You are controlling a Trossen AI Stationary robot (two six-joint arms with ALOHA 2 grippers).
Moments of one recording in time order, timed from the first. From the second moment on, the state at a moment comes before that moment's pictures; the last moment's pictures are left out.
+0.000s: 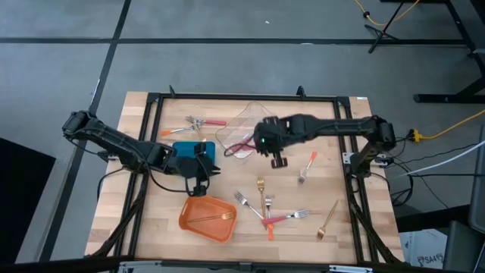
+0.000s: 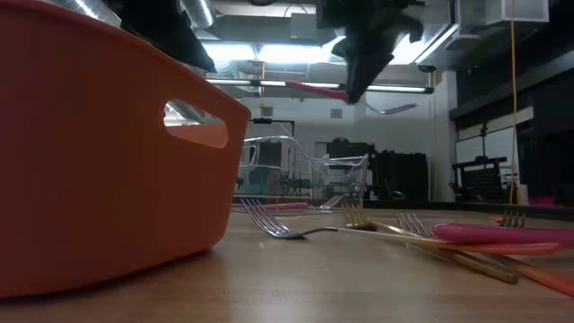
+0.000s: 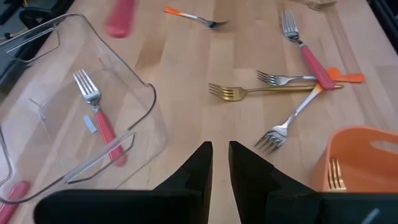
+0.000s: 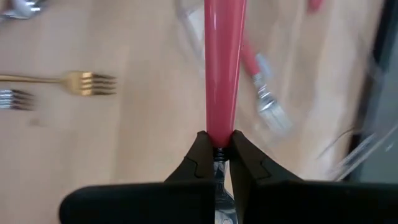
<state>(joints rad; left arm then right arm) -0.31 1.22 0.83 -0.31 -0.38 -0.21 -0.03 1.73 1.60 -1.09 0.17 -0.31</state>
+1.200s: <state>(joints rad) -0.31 1.22 0.83 -0.31 -0.38 -0.21 -0.33 1.94 1.60 -0.77 -0.04 -0.96</state>
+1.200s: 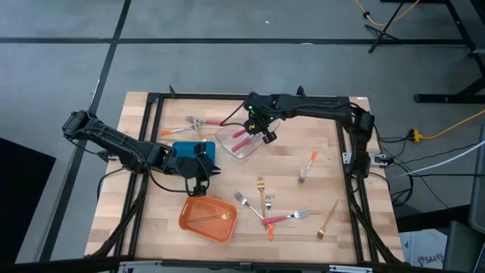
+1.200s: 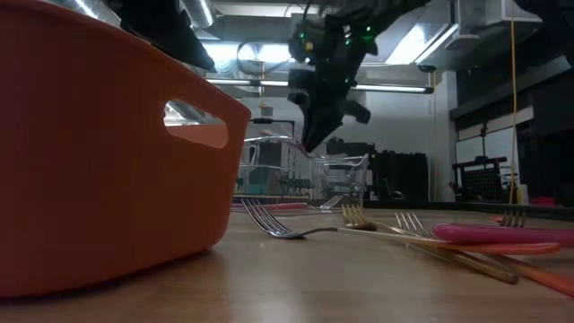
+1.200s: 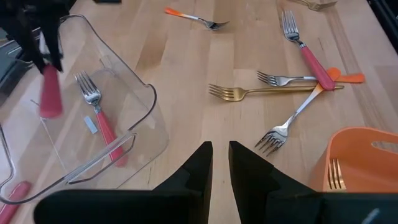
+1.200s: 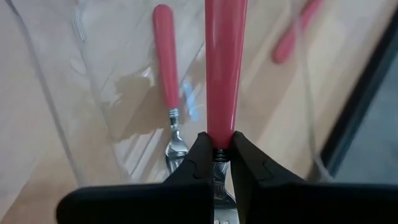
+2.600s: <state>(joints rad) -0.31 1.22 0.83 -0.31 -0.38 -0.20 -0.33 2.12 1.59 -0.71 -0.07 -0.95</state>
